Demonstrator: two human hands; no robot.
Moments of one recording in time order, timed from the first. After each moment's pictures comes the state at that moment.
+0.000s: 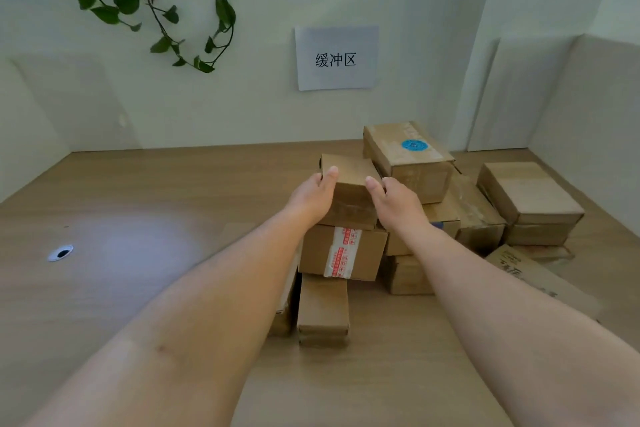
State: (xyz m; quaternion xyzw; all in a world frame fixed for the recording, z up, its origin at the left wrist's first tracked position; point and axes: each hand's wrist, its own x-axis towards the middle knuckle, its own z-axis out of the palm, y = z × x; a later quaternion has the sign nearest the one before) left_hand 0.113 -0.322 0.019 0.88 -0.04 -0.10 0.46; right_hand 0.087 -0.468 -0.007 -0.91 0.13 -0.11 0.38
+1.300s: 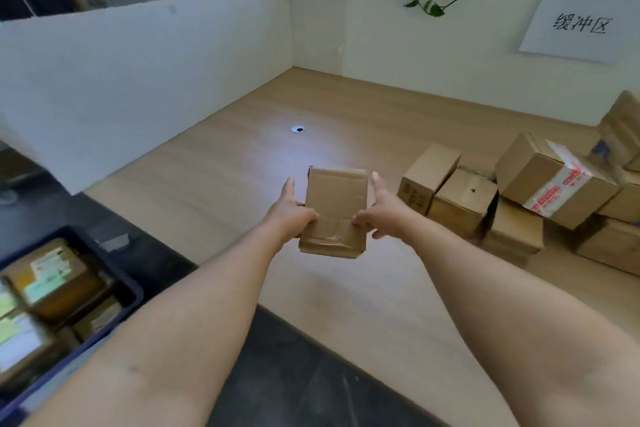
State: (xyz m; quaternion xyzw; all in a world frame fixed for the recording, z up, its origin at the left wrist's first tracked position) left_hand -0.171 0.065 -0.057 0.80 0.24 -0.04 0.55; right_hand -0.104 -0.107 -0.046 -0.88 -0.09 0.24 0.40
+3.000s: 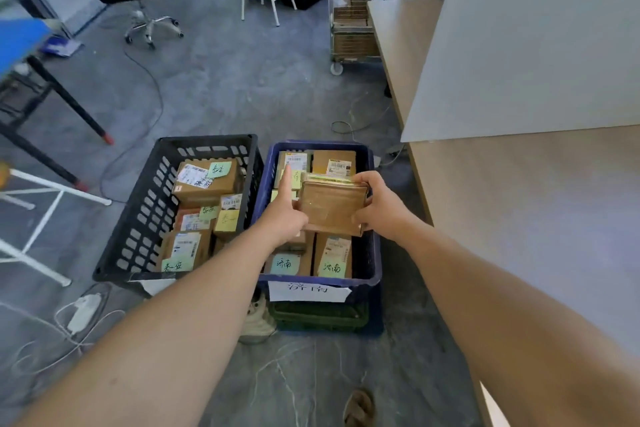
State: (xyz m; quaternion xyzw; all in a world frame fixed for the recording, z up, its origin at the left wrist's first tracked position) left_hand -0.410 0.486 -0.134 0.59 0.63 0.14 0.48; right_hand -0.223 0.460 -0.138 -0.68 -0.52 0.45 0.24
